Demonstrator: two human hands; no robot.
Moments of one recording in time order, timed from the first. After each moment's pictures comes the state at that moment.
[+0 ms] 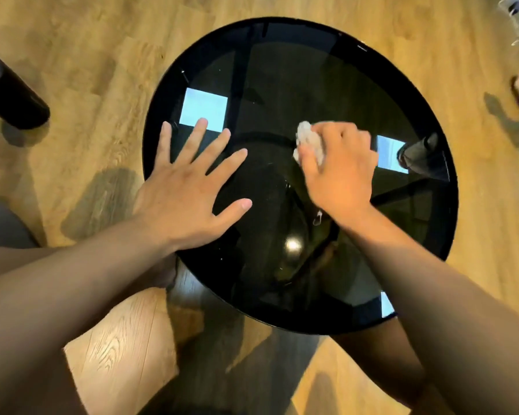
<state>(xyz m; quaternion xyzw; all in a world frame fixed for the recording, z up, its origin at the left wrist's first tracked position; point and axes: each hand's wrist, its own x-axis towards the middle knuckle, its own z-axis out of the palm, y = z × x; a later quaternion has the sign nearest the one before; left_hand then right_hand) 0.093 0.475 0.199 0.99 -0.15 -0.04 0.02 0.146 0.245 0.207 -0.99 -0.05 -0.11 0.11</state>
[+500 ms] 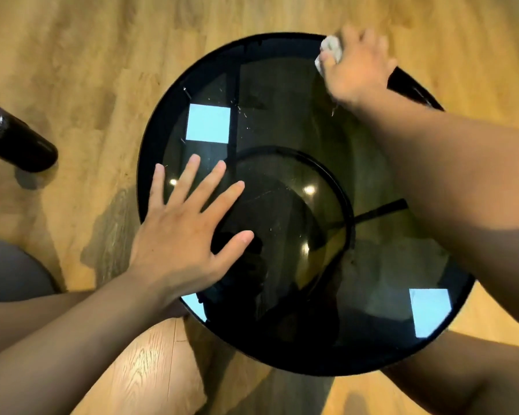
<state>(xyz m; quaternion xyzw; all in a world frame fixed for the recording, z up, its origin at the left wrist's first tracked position) 0.090 0.479 0.208 0.98 -0.16 -0.04 0.06 0.331 0.226 0.222 -0.99 0.04 -0.07 0.07</state>
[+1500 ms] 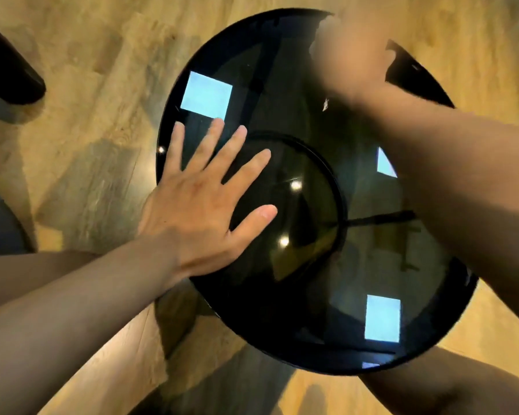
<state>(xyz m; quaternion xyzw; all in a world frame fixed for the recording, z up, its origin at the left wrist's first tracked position) 0.088 0.482 0.203 0.98 -0.13 -0.02 0.13 0.330 0.296 0.214 -1.00 -0.04 -0.05 0.04</state>
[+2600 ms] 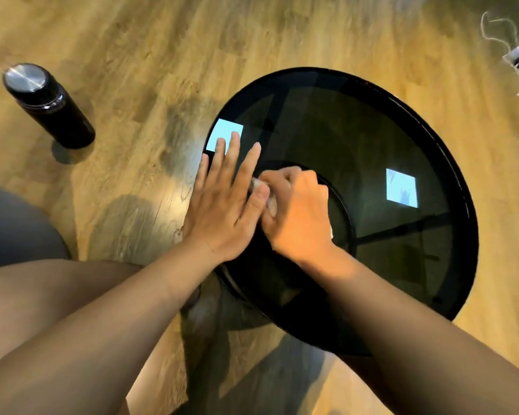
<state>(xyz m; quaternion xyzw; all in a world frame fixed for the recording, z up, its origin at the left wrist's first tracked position) 0.092 0.483 0.195 0.95 -0.04 0.06 0.32 0.115 0.339 0.209 -0.97 -0.20 -0.05 0.15</state>
